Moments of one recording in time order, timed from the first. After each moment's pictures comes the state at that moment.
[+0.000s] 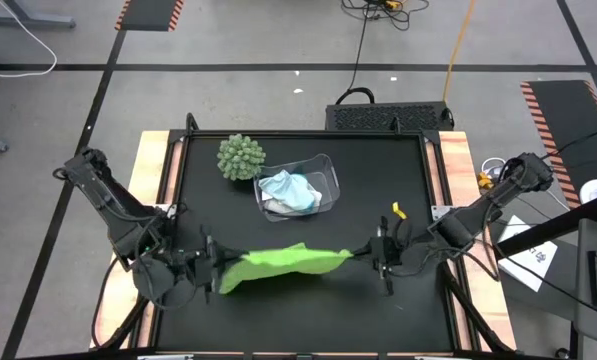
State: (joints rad) left arm -0.81 1.22 1.13 -0.32 -0.95 0.17; right arm 0.61 1.20 1.02 -0.41 0.53 0.32
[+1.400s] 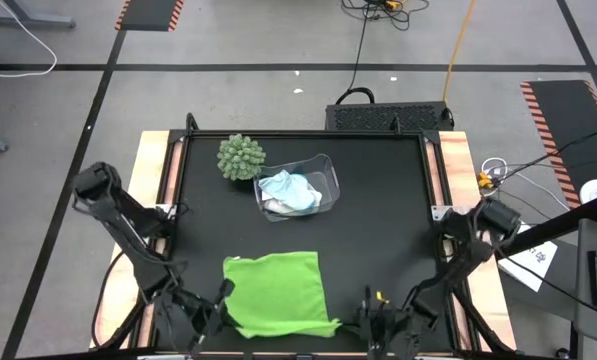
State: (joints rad) left arm -0.96 1.46 0.83 0.09 -0.45 -0.11; right arm 0.93 1.82 0.93 0.26 0.76 0.30
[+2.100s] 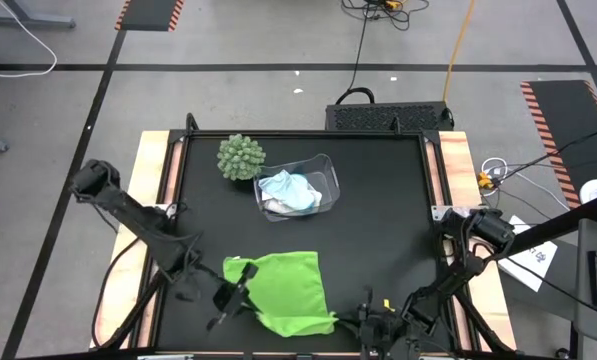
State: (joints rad) left arm -0.69 1.42 0.88 0.10 -0.15 0.04; right arm 0.95 1.92 0.93 0.45 1.03 0.05
